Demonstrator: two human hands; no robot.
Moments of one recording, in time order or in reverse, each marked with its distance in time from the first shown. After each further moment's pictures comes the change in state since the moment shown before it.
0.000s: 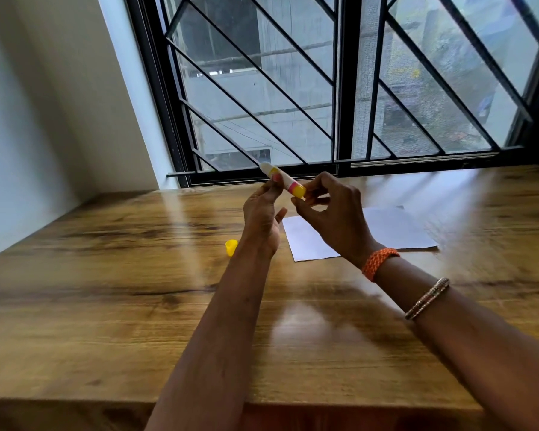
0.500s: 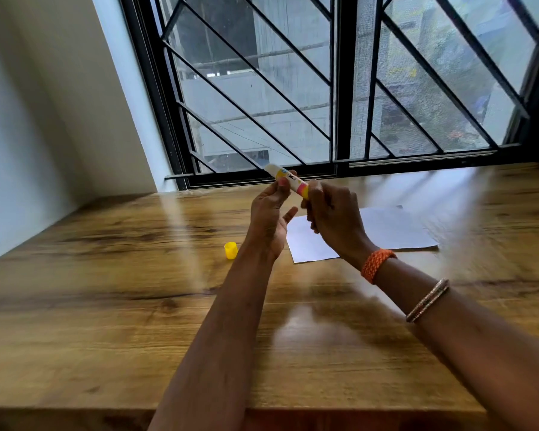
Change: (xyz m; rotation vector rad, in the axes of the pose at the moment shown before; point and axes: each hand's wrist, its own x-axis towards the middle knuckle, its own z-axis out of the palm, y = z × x) left_hand -0.004 -0.003 0.006 0.046 -0.165 0.020; right_hand -0.001 0.000 0.004 0.108 -0.006 0.199
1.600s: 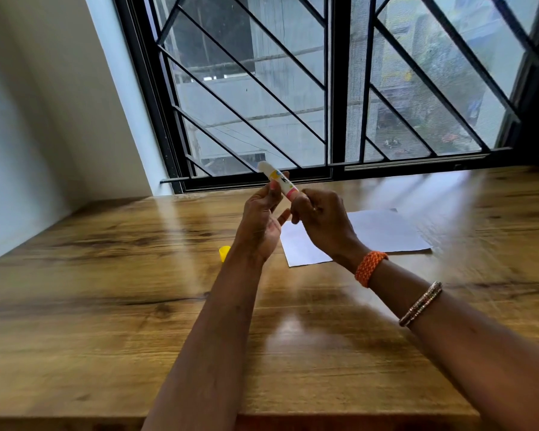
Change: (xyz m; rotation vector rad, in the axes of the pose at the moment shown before) left_hand -0.008 0.012 -0.002 -0.056 -0.067 -0.010; right_hand 0.002 -0.010 0.001 0.057 -0.106 0.024
